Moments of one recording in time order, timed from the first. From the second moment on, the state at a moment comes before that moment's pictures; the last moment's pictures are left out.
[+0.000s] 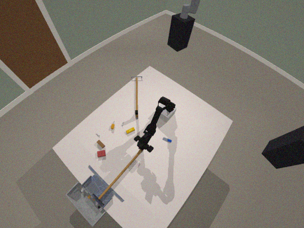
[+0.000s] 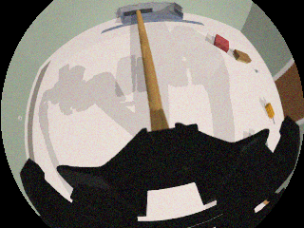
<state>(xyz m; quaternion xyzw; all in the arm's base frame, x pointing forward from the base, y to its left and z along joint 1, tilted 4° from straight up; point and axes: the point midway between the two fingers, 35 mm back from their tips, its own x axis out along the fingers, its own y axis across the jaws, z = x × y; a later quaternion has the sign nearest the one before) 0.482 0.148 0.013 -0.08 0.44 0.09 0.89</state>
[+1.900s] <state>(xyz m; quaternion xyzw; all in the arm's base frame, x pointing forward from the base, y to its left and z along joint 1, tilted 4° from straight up) 0.397 0.136 0.018 -0.08 0.44 0.09 0.89</state>
